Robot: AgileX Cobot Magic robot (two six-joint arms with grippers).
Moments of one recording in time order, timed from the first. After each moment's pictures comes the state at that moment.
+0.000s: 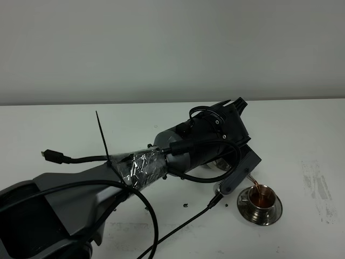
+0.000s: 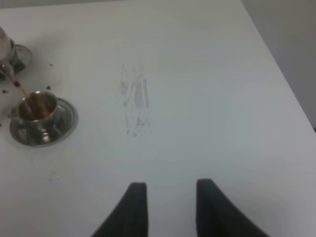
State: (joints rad) left arm -0.86 2.35 -2.05 0.64 0.84 1.26; right arm -0.15 -0.01 -0.52 -0.06 1.11 -0.01
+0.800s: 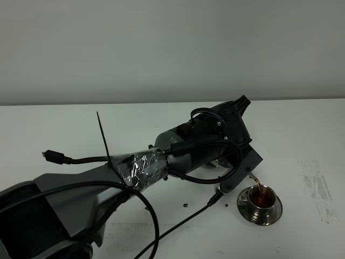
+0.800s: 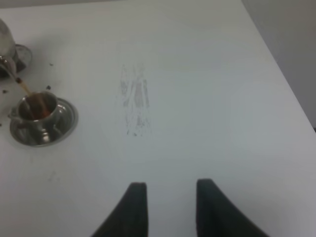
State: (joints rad) left arm -0.86 2.35 -2.05 0.67 0.82 1.26; right arm -0.15 -0.01 -0.52 -0.06 1.11 -0.01
